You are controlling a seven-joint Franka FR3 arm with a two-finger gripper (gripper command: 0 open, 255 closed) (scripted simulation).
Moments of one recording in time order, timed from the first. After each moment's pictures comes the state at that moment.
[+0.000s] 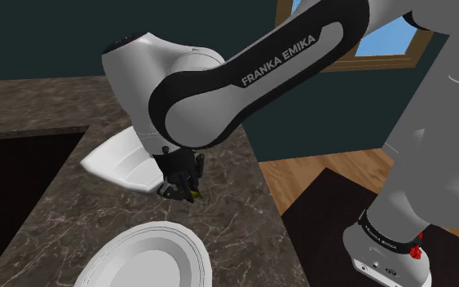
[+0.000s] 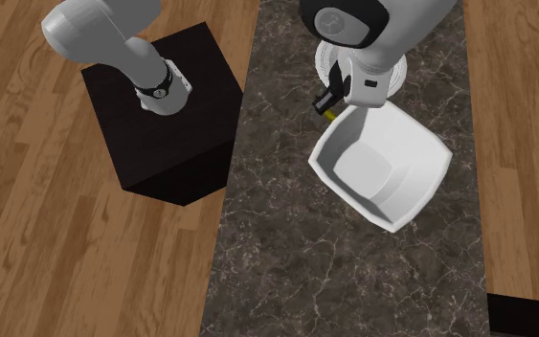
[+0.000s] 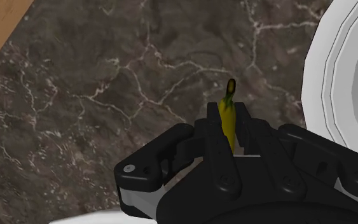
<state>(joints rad) 0.27 0.10 0.53 -2.01 -0.07 1.93 0.57</state>
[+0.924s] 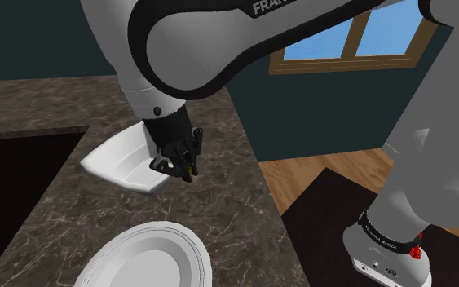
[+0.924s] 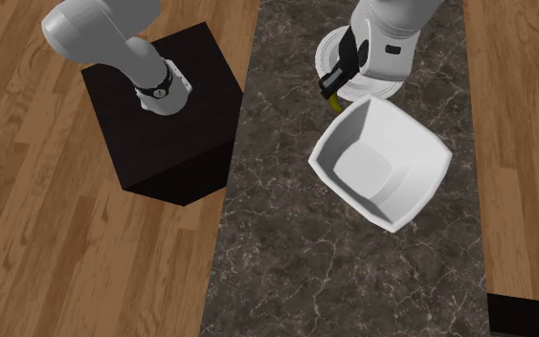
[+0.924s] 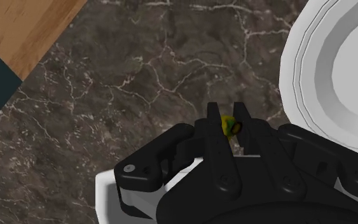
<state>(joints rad) 0.26 0.04 0.53 -1.89 -0.04 1.76 0.55</state>
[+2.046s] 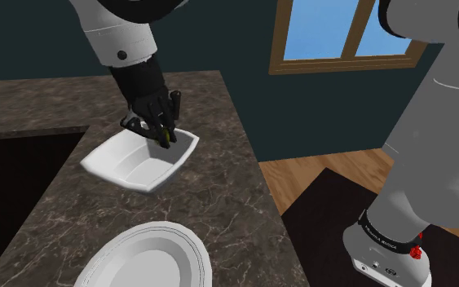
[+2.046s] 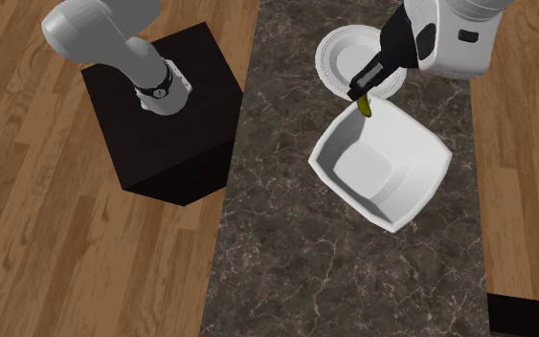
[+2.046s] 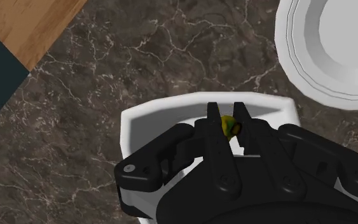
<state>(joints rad) 0.27 0.20 0.52 -1.53 -0.12 1.54 0.54</state>
